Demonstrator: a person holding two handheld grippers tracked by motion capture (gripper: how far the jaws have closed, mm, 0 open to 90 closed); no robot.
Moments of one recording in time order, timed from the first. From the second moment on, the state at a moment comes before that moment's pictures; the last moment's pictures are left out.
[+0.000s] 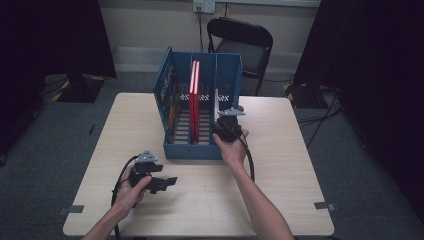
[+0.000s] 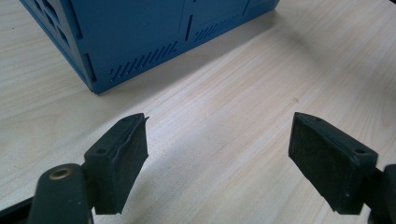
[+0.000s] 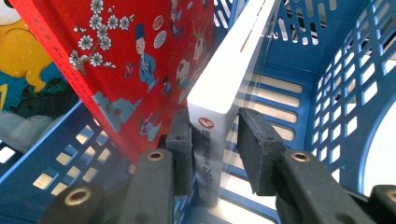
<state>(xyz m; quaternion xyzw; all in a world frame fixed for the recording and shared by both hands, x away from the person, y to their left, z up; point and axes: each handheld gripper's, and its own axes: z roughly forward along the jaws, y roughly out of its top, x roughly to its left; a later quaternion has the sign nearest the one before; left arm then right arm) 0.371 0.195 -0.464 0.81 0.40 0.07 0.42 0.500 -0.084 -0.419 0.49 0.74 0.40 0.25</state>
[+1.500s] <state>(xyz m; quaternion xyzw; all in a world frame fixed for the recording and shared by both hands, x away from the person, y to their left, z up) 0.370 0.206 -0.462 0.80 0.41 0.11 0.42 0.450 -0.163 -0.386 0.44 0.74 0.46 0.22</state>
